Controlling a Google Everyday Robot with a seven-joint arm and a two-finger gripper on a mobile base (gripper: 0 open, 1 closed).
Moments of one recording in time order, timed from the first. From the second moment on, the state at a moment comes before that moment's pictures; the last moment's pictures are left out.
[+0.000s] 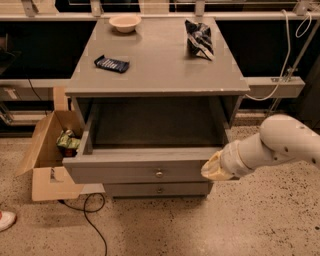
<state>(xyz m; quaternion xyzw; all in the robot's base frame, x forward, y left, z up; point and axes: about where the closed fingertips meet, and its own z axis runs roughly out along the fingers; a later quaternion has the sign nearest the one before) 0.502 -0.153 0.643 -0.64 0.71 0.15 0.27</state>
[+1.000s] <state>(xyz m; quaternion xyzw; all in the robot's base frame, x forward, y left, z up) 0.549 -0.143 0.649 -0.65 0.68 0.12 0.30</state>
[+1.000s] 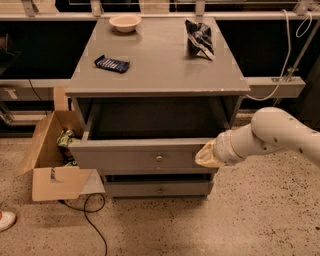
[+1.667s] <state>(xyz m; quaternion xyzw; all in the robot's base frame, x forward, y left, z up) 0.588 -0.128 0.650 -0.66 0.67 0.12 0.33</state>
